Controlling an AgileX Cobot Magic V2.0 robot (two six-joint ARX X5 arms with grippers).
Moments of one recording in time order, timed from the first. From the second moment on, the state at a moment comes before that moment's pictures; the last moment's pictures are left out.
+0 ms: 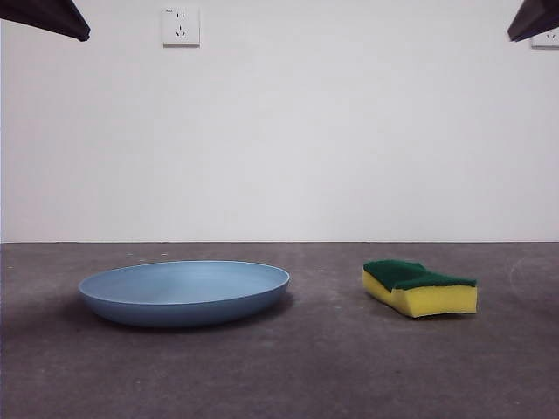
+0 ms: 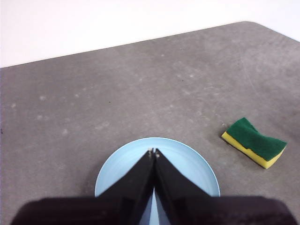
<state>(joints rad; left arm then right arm) -0.48 0.76 0.70 -0.26 -0.02 -0.05 0.55 0.67 0.71 -0.43 0.16 0.12</state>
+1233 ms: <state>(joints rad) -0.15 0.24 0.32 -0.21 0.09 0.06 0.55 0.67 0.71 -0.43 0.16 0.15</state>
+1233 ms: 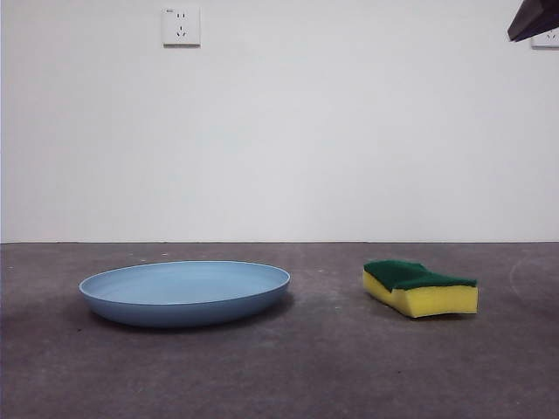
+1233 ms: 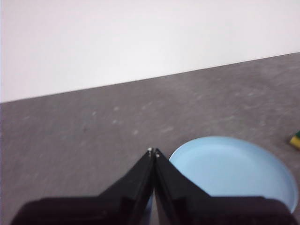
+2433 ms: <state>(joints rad) -0.08 0.00 0.02 -0.19 0.00 0.02 0.55 0.67 0.71 -0.43 0.16 0.15</state>
